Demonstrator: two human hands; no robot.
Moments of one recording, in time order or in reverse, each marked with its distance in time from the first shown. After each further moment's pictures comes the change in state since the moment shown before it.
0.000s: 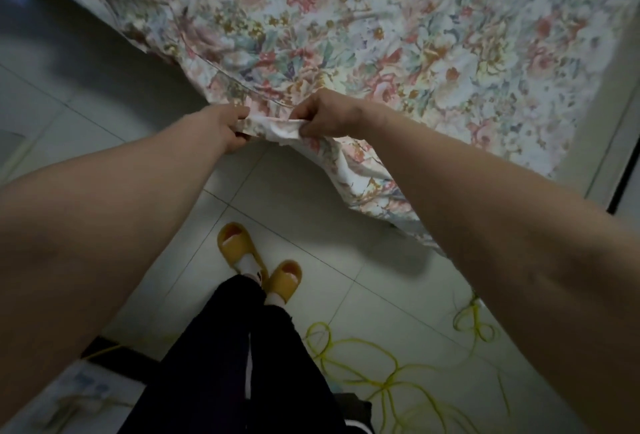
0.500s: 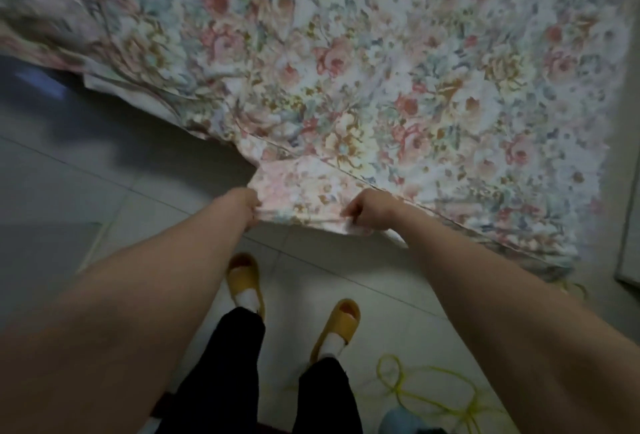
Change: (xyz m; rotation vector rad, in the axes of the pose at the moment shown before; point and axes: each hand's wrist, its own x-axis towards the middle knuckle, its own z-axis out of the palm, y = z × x) left_hand 0.013 0.051 -0.076 0.442 0.194 -0.050; right_hand 0.004 -0.011 0.066 0.031 0.062 0.297
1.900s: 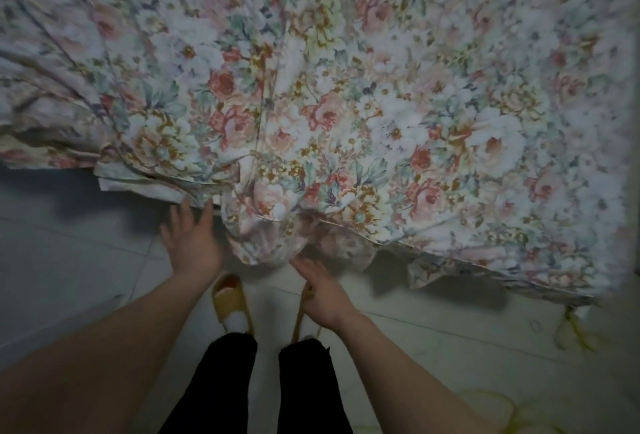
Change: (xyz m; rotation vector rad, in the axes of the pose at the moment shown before) left_hand 0.059 0.115 -0.090 1.290 0.509 0.789; right_hand 0.073 -0.123 0.060 0.355 0.053 -0.055
